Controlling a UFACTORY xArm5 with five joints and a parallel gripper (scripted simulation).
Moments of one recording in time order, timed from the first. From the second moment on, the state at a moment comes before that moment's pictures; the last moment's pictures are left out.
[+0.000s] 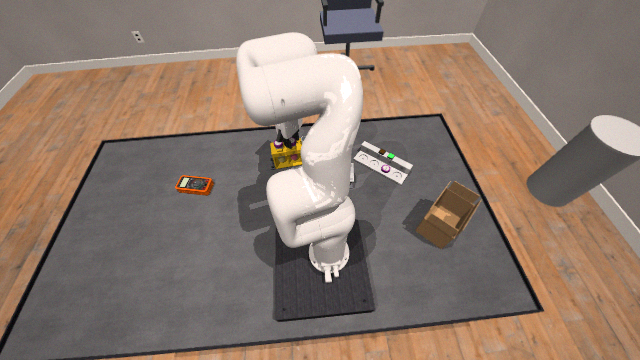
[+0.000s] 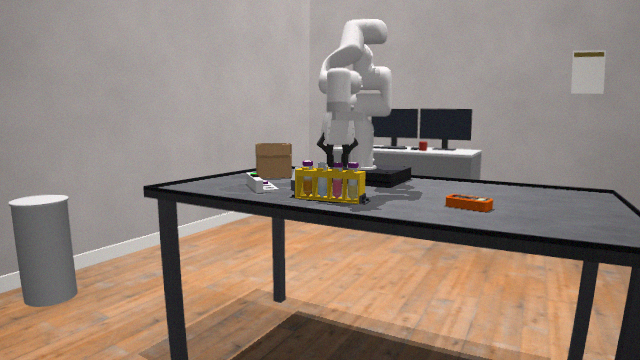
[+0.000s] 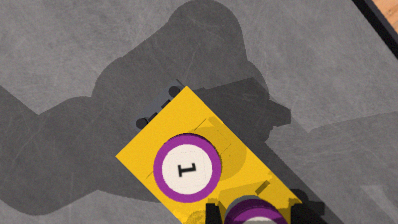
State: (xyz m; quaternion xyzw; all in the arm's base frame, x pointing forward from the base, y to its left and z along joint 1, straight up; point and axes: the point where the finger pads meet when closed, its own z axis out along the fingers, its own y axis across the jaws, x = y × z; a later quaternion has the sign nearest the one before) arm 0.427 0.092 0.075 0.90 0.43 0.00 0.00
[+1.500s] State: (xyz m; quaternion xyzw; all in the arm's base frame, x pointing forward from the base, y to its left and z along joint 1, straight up) arm 0.427 0.092 0.076 0.40 0.91 0.00 0.00
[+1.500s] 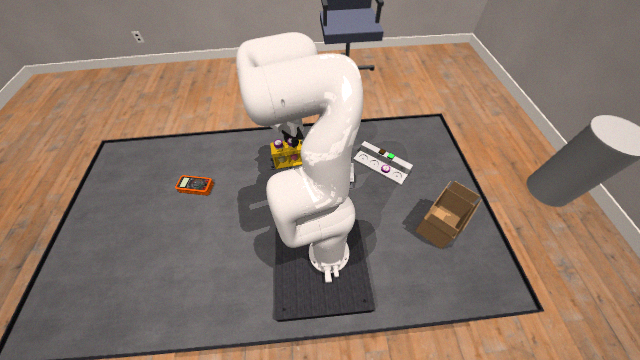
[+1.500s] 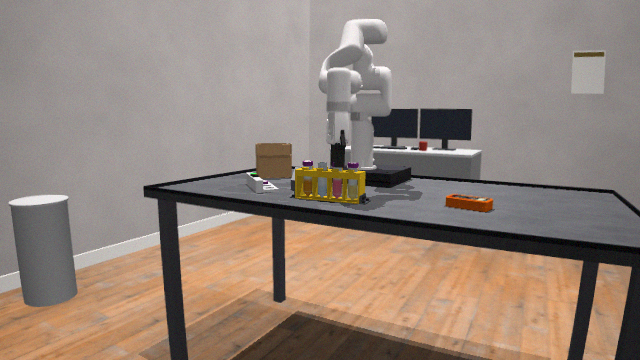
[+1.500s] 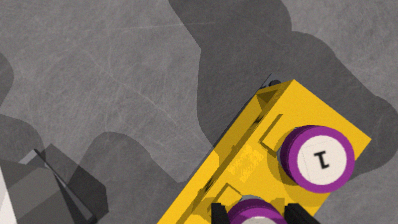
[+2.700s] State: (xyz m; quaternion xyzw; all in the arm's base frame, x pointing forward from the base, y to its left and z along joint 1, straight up) arm 0.427 0.092 0.075 0.87 0.49 0.00 0.00
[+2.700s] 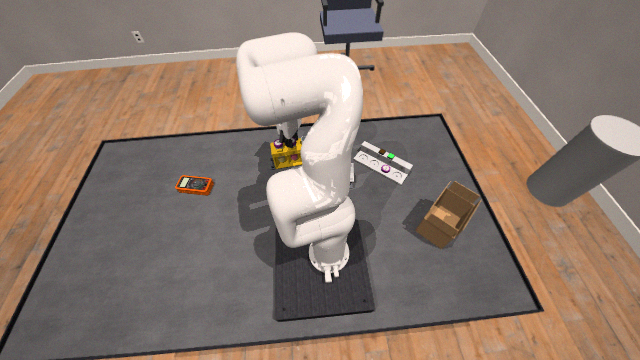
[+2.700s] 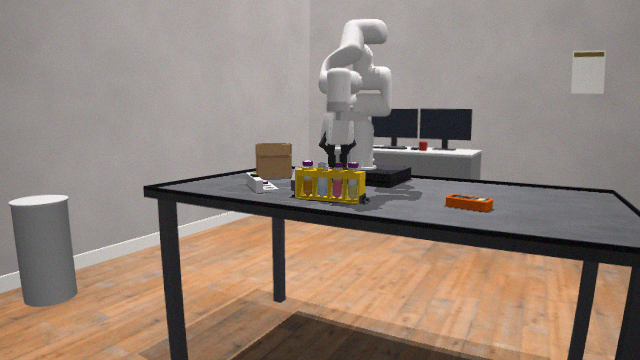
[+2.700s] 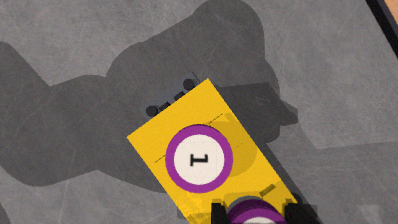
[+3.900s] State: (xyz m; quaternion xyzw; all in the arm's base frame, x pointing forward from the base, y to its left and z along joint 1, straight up) arm 0.426 0.090 0.121 0.87 0.50 0.00 0.00
